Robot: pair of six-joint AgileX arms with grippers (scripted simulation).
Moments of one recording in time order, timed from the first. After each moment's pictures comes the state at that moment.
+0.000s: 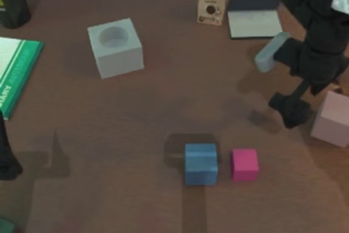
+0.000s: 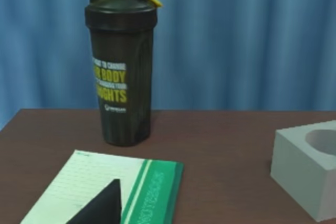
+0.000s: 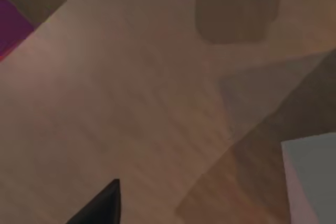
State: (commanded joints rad) left arm 0.00 0.00 0.00 0.00 0.00 0.00; right arm 0.31 2.03 1.58 -1.17 0.00 -0.56
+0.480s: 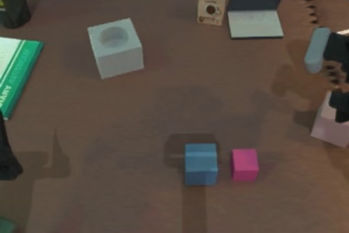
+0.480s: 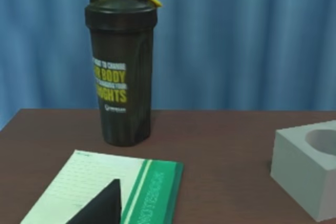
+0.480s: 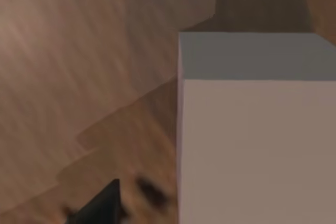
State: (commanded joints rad) left arm 0.00 0.00 0.00 0.00 0.00 0.00; right arm 0.12 1.95 1.51 -1.13 0.00 -1.00
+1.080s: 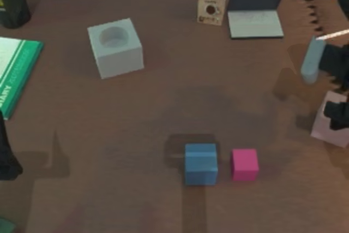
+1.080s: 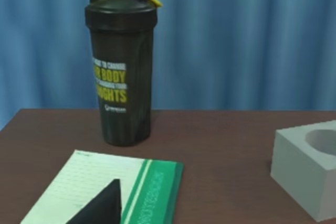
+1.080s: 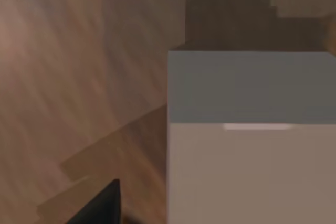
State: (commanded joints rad) left arm 0.00 0.00 0.00 0.00 0.00 0.00; right arm 0.12 2.00 1.44 -1.01 0.00 -1.00
